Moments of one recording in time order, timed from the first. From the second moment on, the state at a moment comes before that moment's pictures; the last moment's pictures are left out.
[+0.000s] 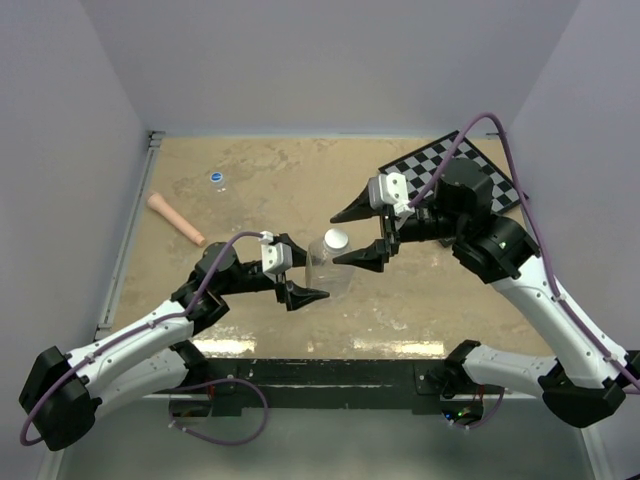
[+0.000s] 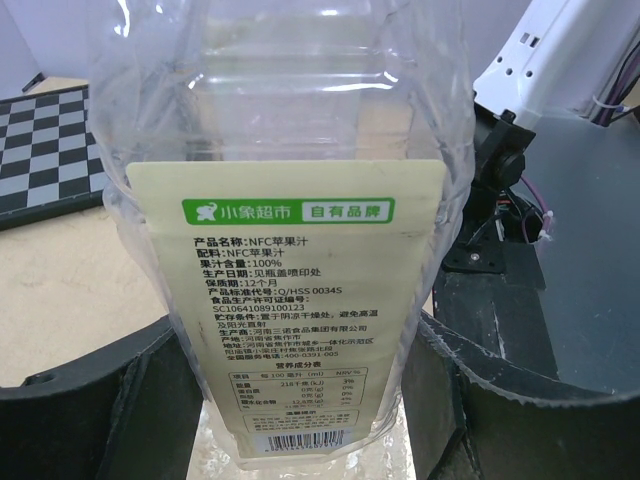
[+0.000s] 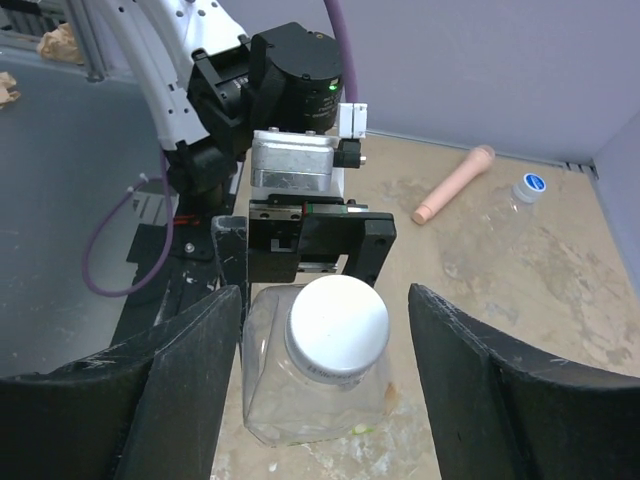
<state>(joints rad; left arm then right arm) -0.75 0.90 0.50 0.42 0.67 -0.01 0.69 1.09 1.41 -0.51 -0.86 -0.33</state>
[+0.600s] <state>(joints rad) -0.75 0.91 0.51 0.42 0.71 -0.01 0.69 1.11 1.41 -0.51 -0.90 -0.34</state>
